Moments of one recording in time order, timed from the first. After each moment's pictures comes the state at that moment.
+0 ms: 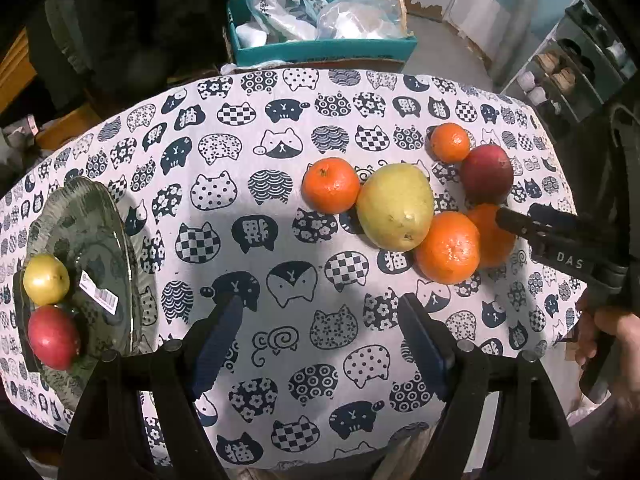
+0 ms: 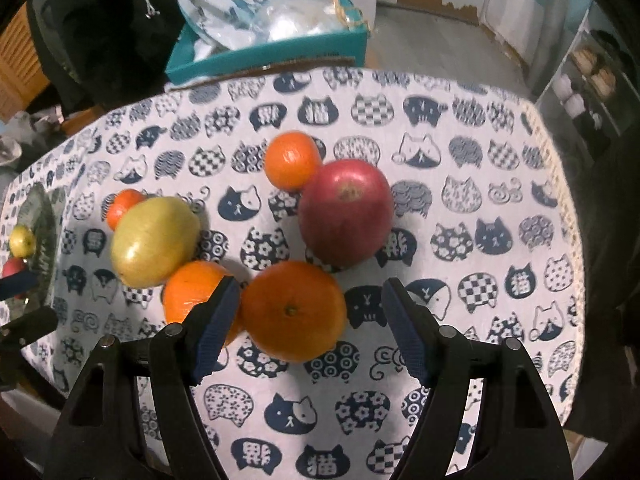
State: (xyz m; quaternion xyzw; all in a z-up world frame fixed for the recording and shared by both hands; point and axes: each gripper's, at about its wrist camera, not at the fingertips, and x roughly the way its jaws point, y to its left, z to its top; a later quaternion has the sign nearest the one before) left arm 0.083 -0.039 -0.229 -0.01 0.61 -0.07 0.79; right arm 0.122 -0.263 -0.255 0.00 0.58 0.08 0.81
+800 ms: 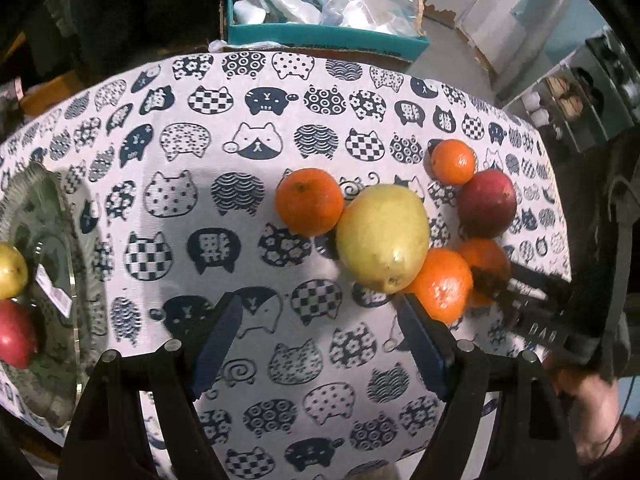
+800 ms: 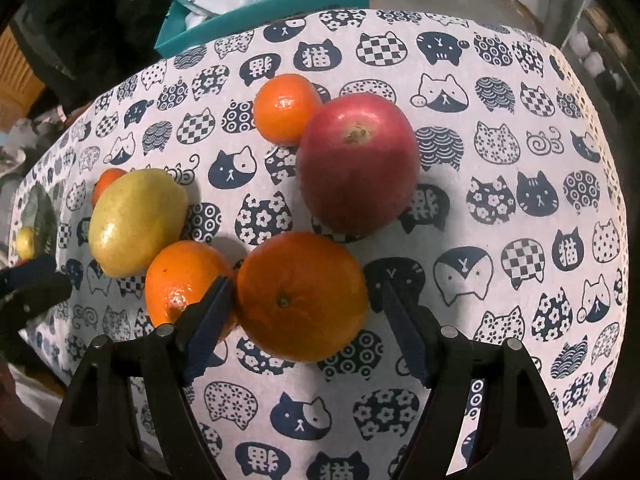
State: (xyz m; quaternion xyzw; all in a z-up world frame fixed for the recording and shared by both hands) left arm 0.119 -0.050 -0.253 -0.09 0.63 -0.07 0.77; right arm 0.131 -0.262 -0.287 0.04 0.62 0.10 0.77
